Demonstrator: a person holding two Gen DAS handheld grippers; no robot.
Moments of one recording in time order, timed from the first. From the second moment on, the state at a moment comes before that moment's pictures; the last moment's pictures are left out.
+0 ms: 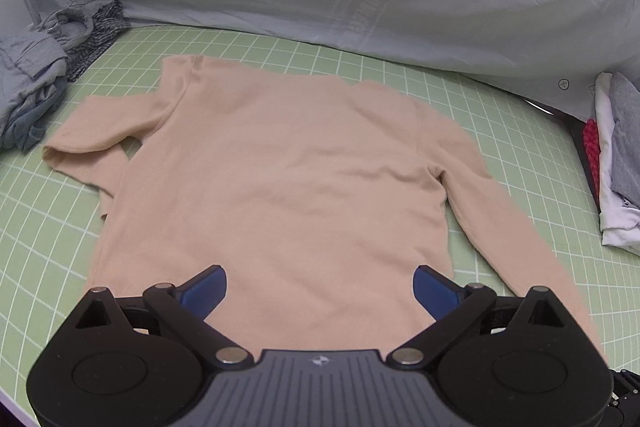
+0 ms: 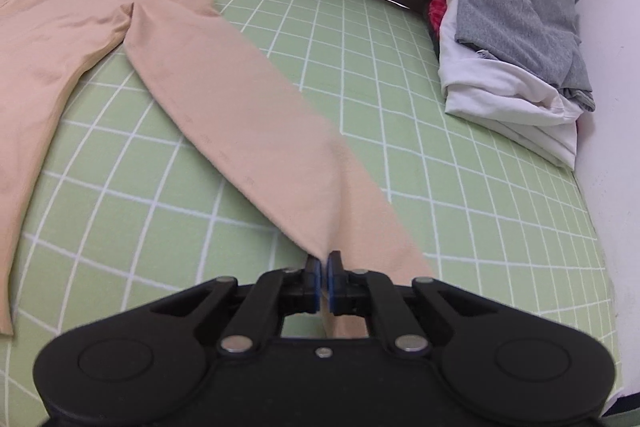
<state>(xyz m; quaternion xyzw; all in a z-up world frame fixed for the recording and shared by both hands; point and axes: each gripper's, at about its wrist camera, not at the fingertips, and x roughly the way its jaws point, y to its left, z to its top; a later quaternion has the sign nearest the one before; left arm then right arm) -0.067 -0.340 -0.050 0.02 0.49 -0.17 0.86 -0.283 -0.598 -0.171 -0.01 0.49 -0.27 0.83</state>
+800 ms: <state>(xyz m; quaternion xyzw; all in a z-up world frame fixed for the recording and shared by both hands) -0.035 -0.174 -0.048 -0.05 0.48 -0.11 0.87 -0.276 -0.536 -0.154 0.11 0.51 -0.34 0.78</state>
